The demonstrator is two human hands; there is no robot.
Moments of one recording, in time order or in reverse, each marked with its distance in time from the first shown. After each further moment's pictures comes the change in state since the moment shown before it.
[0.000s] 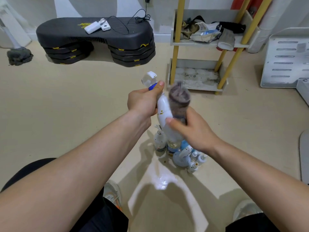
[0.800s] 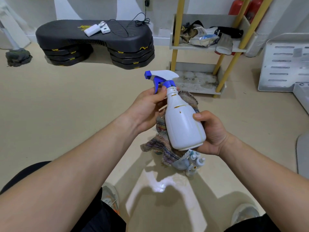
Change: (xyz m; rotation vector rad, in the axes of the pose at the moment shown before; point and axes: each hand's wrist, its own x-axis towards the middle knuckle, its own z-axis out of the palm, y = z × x) left_hand 0.003 0.000 -0.005 -0.123 -0.507 0.002; right_hand 0.001 0.005 -0.031 1.271 -0.478 0.400
